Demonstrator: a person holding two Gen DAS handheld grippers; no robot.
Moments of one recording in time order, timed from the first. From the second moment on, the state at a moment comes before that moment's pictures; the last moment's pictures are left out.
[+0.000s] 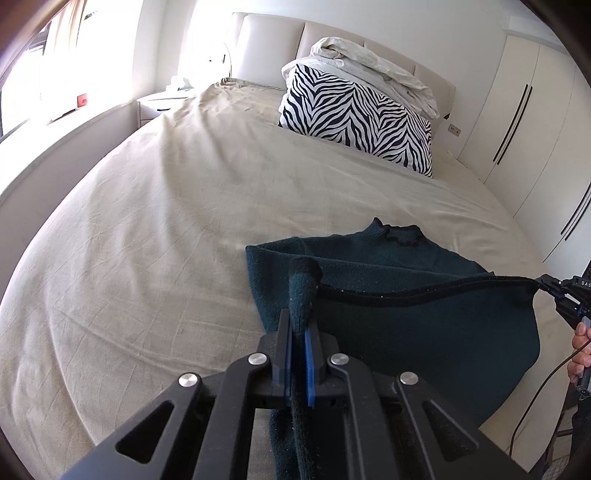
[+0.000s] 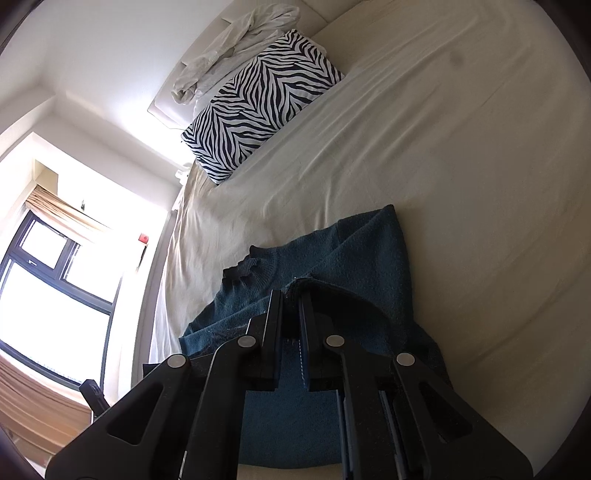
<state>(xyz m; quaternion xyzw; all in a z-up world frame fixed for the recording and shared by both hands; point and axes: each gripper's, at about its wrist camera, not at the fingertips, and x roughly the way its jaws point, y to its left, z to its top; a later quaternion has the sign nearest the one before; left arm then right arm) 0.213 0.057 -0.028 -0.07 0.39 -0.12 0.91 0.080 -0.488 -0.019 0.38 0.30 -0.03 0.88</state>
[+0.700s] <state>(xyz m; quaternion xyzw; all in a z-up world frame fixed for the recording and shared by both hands) 0.342 0.042 -0.089 -0.07 0.43 -0.07 0.90 0.172 -0.550 -0.074 0.43 0.32 -0.10 0.84</state>
